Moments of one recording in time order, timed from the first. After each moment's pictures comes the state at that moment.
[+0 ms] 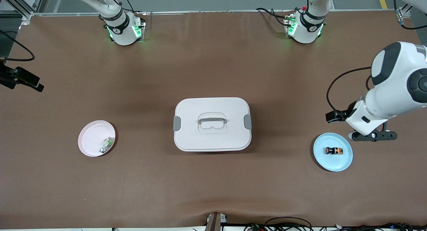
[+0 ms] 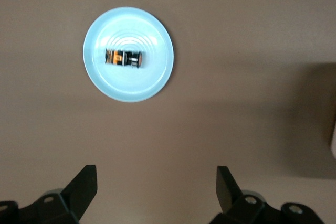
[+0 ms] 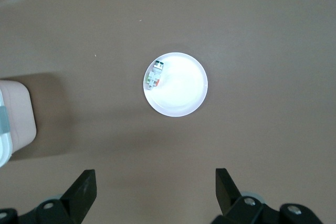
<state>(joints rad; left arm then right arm) 0.47 0.38 -0.76 -1.54 0.31 1.71 -0.40 0.02 0.02 -0.11 -1.55 0.03 1.60 0.00</state>
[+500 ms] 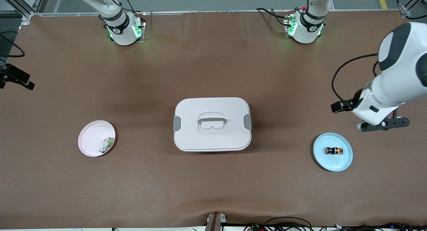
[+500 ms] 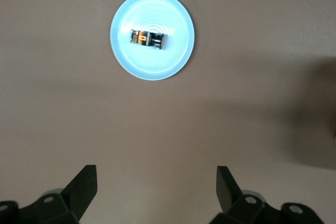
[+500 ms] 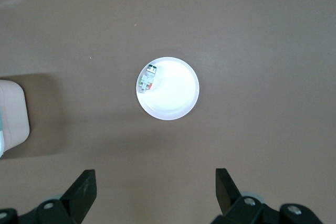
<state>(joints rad) 0.49 0.33 -0.76 -1.47 0.31 1.56 -0.38 -0.01 0.02 -0.11 -1.53 0.03 1.59 -0.05</state>
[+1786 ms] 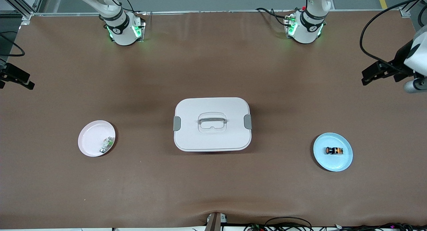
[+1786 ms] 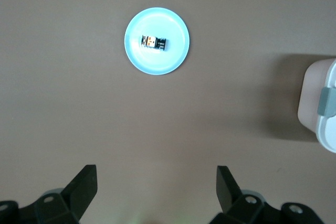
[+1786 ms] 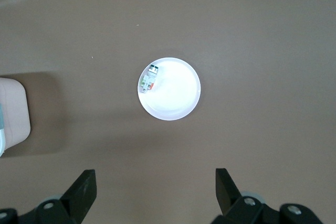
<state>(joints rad) 0.10 0.04 -0.19 -1.46 0.05 1.48 -0.17 -0.01 0.02 -0.11 -1.52 0.03 1.59 -0.05</state>
